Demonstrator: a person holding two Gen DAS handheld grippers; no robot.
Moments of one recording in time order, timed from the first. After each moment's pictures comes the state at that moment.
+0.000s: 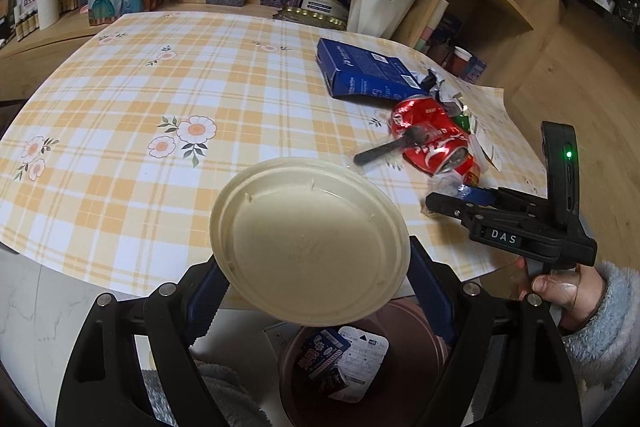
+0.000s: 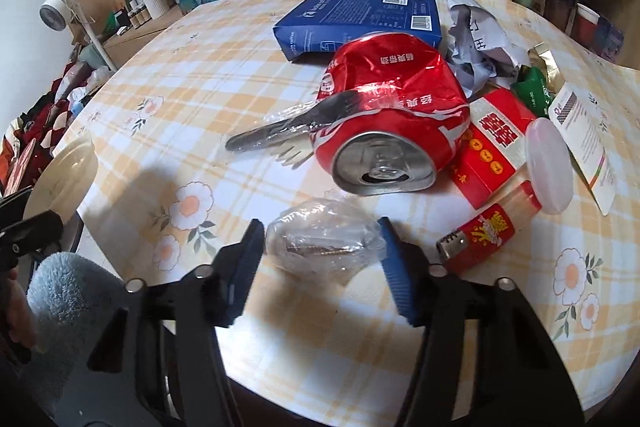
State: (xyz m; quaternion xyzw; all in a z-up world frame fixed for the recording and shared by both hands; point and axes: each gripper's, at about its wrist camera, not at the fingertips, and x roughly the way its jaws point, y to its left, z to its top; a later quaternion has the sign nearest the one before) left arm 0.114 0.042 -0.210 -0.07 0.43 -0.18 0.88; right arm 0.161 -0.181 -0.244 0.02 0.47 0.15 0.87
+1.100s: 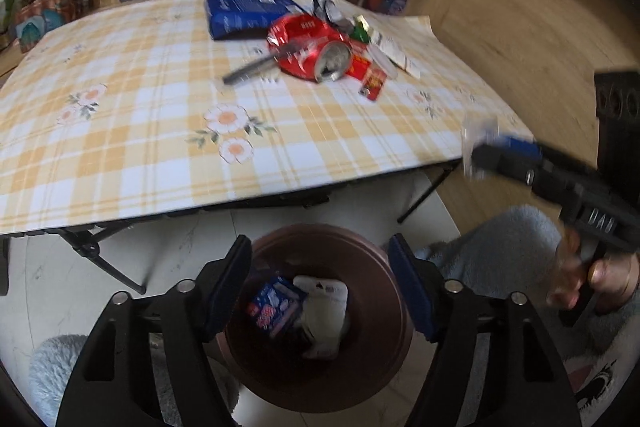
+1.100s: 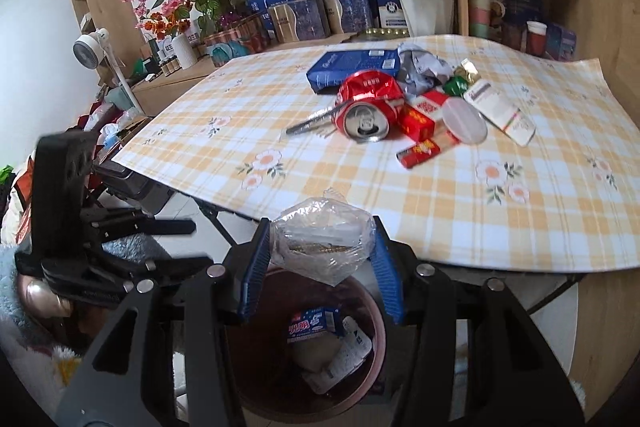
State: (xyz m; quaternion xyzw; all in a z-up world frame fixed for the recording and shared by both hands) left arm 0.040 -0.026 -0.230 0.00 0.45 -0.28 0.85; right arm -0.002 -0.225 -0.192 0.06 0.38 0.15 0.91
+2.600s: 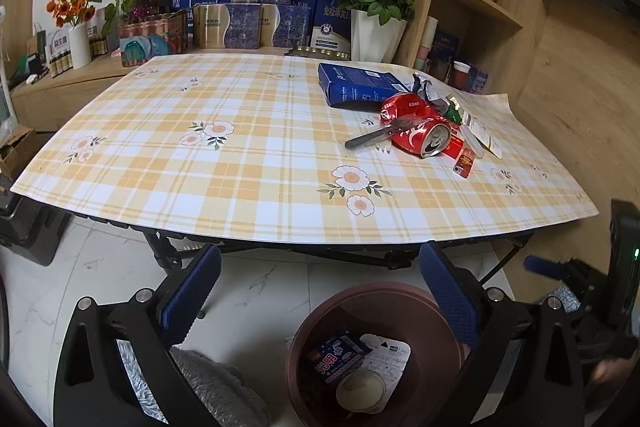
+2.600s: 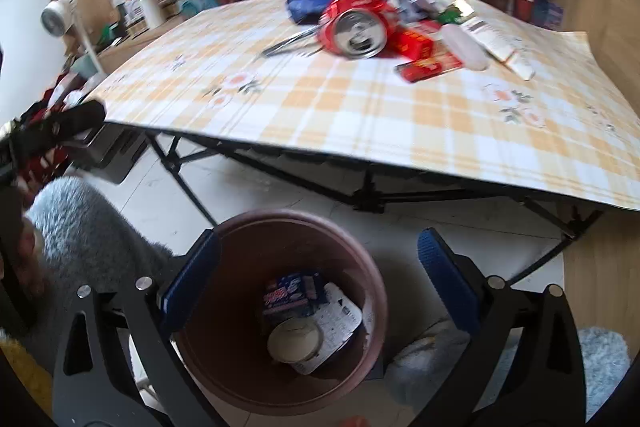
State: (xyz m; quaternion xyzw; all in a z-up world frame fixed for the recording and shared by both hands) left arm 0.027 0.026 -0.214 -0.03 0.35 -0.13 0.93; right arm -0.007 -0.200 -0.254 0.02 0.42 0.08 0.90
